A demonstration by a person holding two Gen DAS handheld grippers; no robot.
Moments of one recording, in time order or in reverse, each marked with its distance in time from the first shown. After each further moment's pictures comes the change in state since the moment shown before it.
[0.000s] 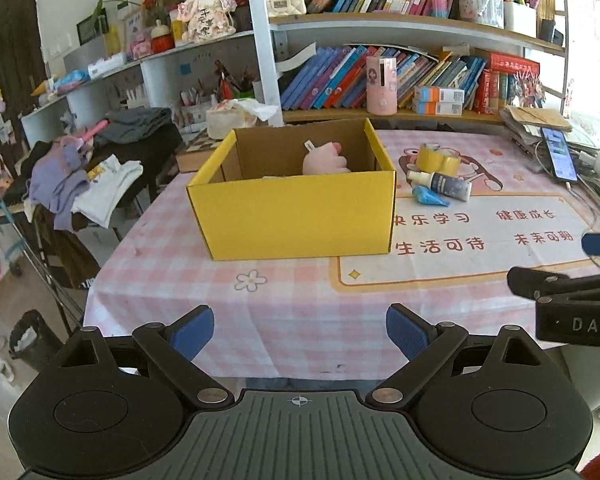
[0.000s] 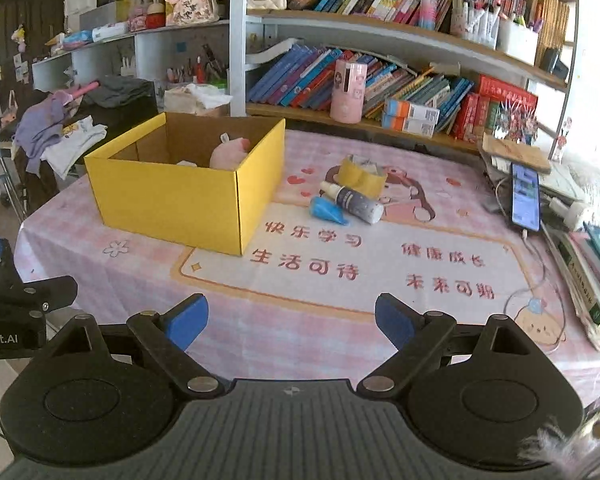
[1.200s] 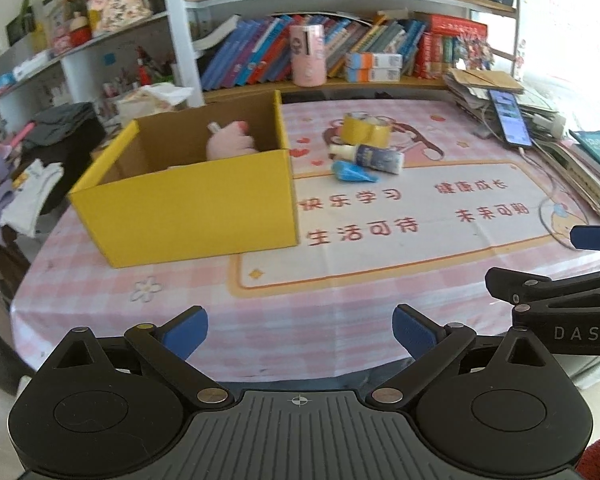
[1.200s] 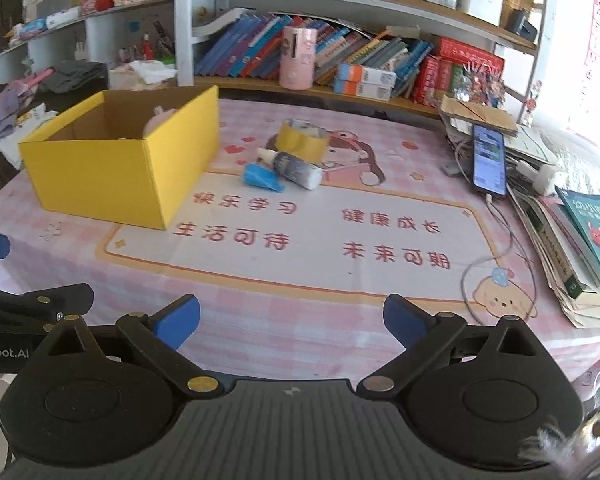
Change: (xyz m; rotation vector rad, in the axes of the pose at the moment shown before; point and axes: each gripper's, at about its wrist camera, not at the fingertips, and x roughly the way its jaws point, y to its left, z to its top) left arm 0.049 -0.073 0.018 0.086 0.084 -0.162; right arm 0.027 -0.063 -0.011 0.062 0.101 -0.086
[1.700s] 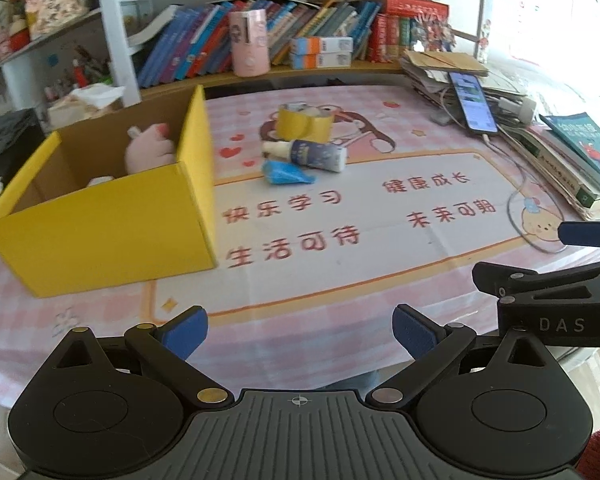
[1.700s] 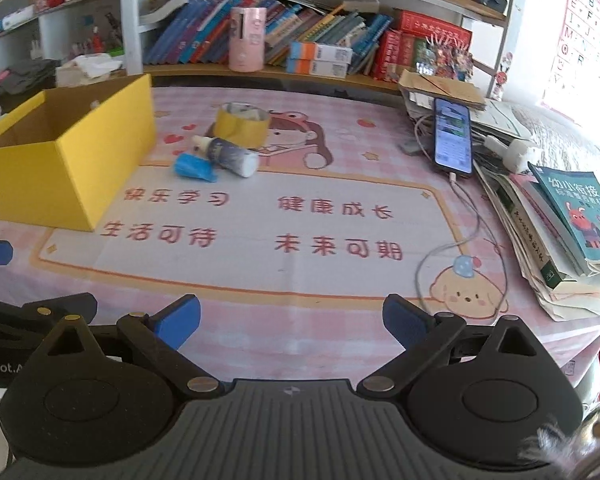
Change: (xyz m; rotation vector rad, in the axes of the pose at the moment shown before) left arm 0.050 -0.046 0.029 0.052 0.033 -0.116; right arm 0.035 -0.055 0.008 0.050 0.050 -0.074
